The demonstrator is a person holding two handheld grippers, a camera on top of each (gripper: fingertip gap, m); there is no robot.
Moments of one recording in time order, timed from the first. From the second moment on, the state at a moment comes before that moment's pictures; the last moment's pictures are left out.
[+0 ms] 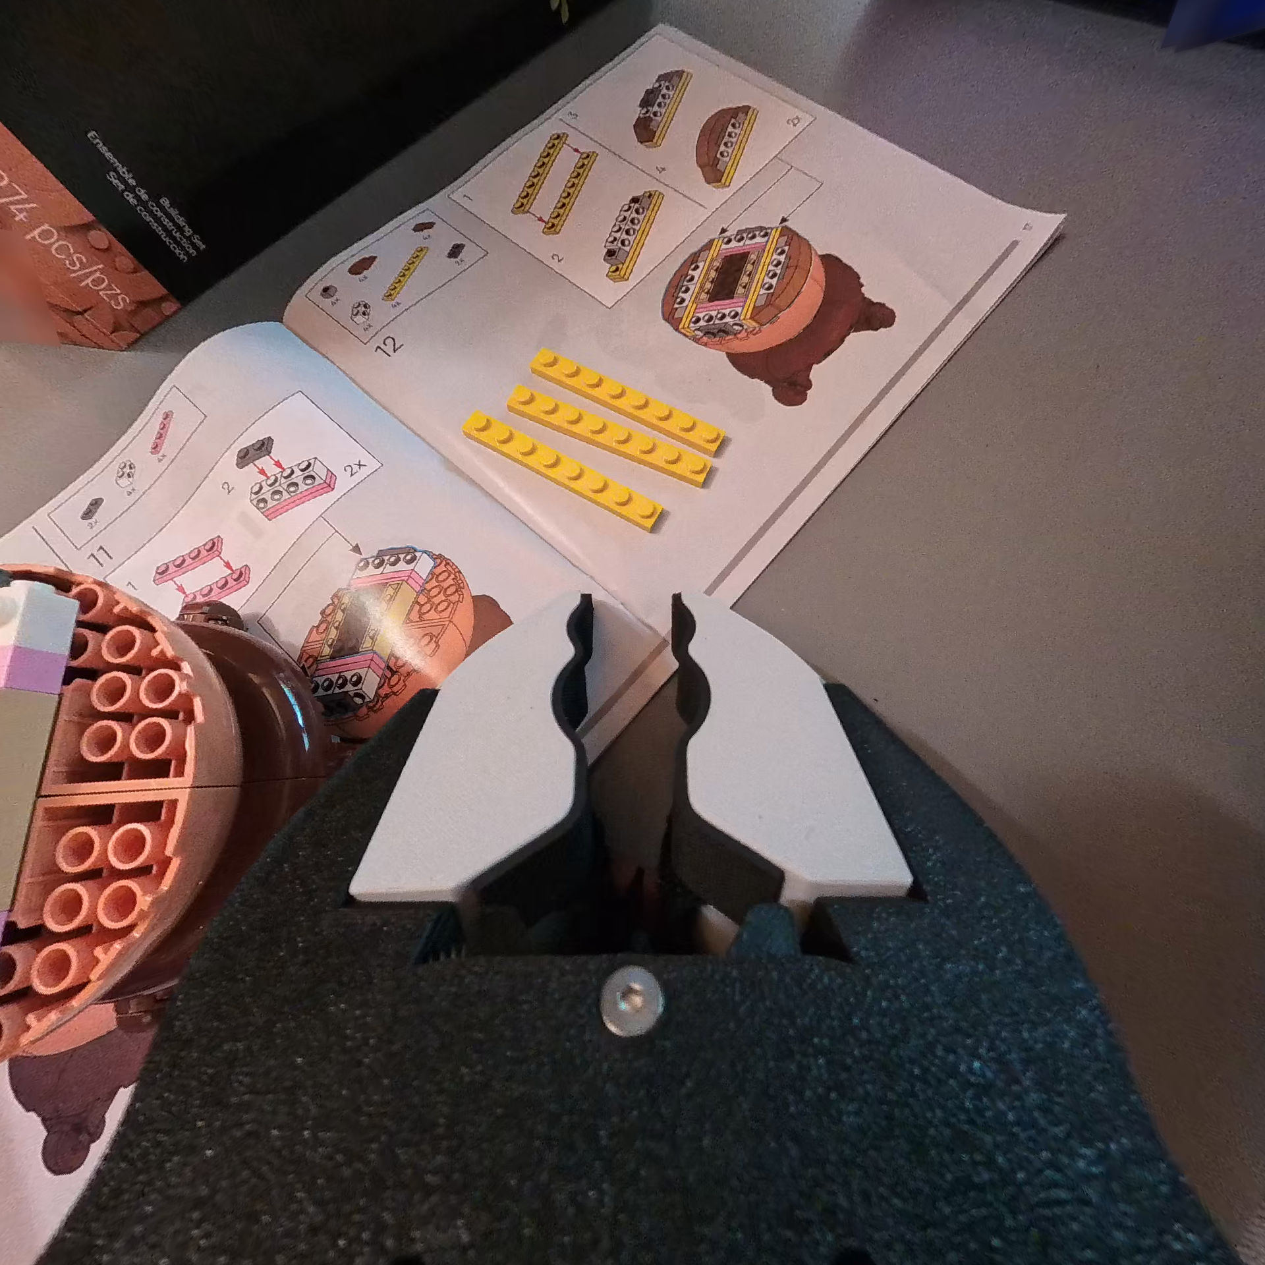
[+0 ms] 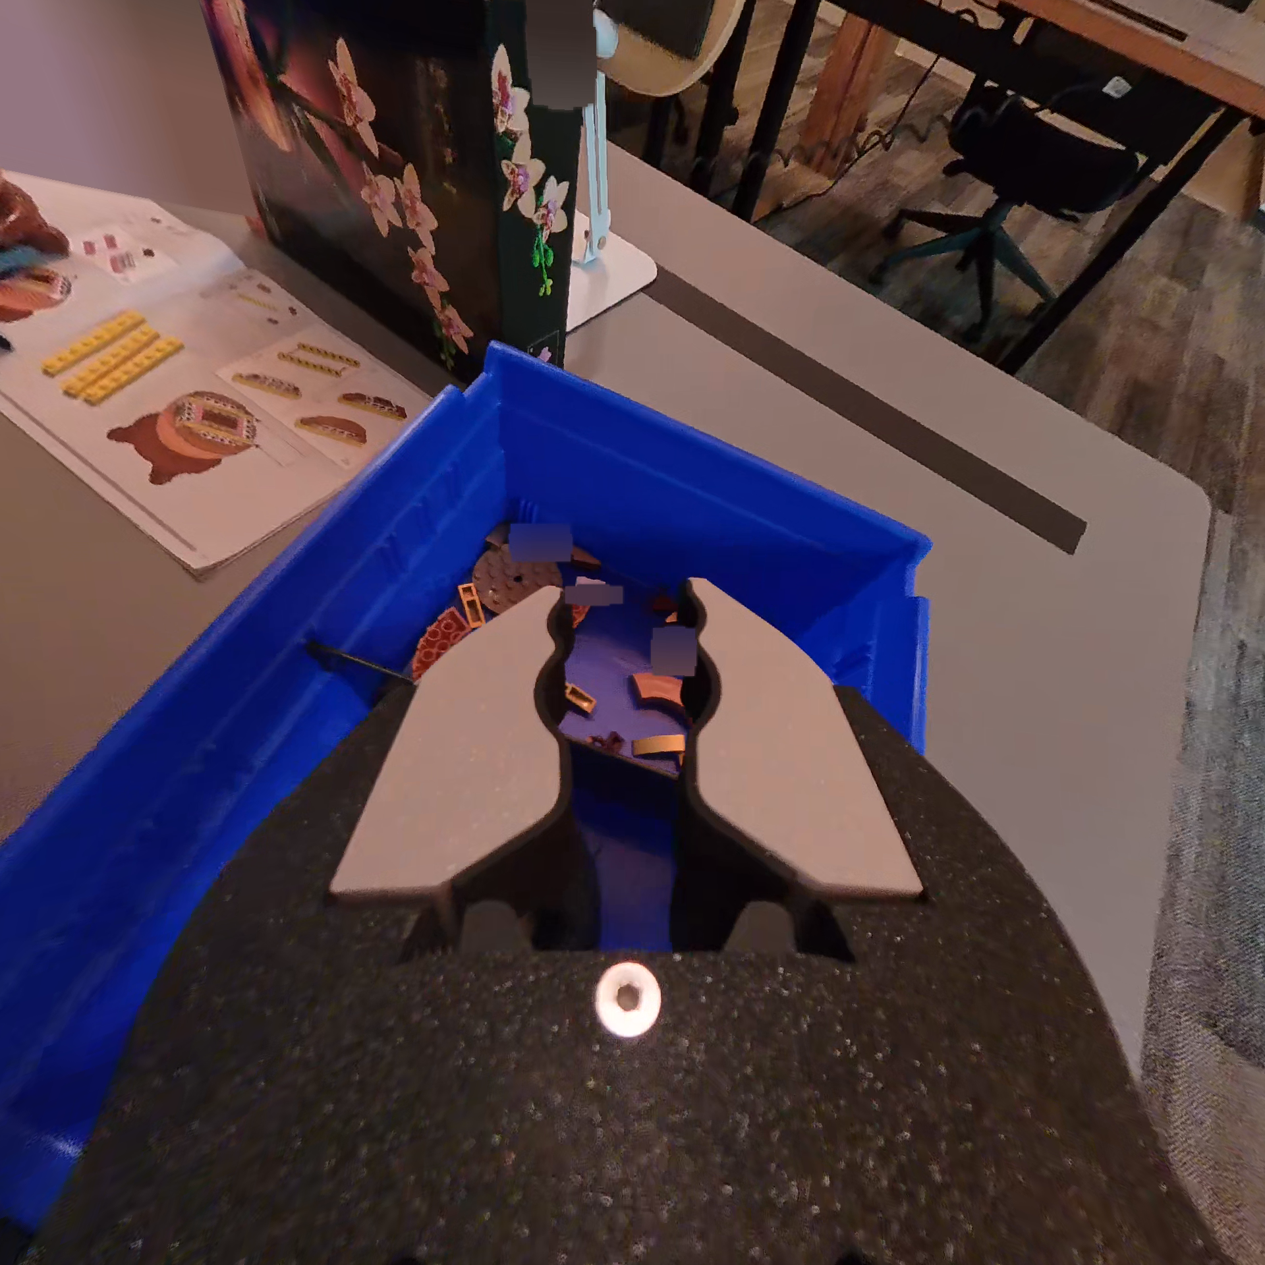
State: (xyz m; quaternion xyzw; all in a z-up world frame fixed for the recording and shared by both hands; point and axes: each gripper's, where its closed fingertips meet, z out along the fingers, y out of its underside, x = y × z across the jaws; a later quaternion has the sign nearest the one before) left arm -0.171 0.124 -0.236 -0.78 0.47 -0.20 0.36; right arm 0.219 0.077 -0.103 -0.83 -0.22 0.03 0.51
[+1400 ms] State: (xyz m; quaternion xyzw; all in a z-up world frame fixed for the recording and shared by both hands) left arm -0.171 0.124 -0.235 -0.78 0.47 -0.19 0.37; right arm 0.243 0.033 -0.109 -0.79 -0.15 0.00 0.59
